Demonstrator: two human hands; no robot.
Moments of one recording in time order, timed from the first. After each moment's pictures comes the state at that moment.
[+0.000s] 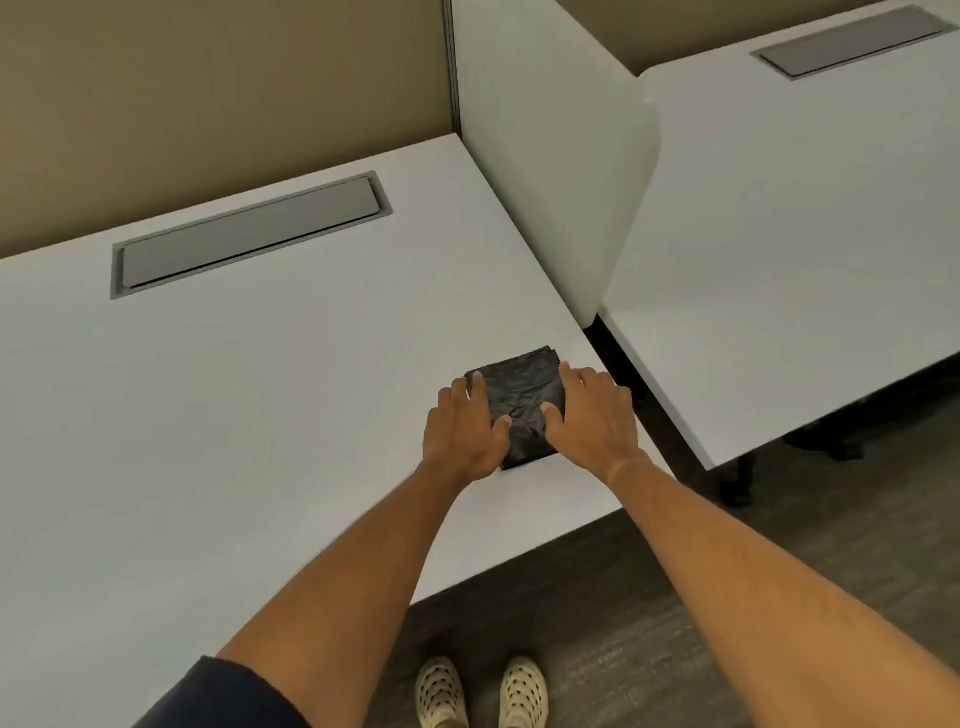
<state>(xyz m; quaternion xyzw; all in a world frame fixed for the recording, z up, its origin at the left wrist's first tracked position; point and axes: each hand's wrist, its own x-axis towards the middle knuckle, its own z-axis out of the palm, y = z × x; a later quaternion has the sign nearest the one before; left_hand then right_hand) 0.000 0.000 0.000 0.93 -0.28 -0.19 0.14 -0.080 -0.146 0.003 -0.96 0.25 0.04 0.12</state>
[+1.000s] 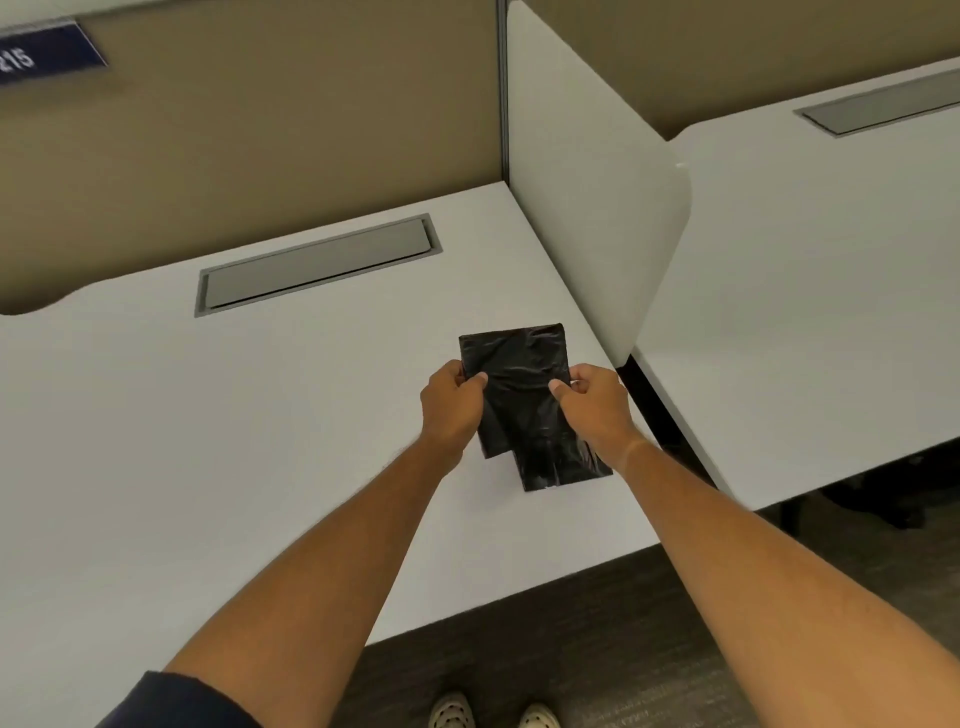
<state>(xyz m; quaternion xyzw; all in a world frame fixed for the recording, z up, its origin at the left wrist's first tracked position) 0.032 0.010 0.073 0.81 0.03 -0.18 0.56 -0.034 -0.136 0.049 -0.79 0.32 -0.07 0.52</state>
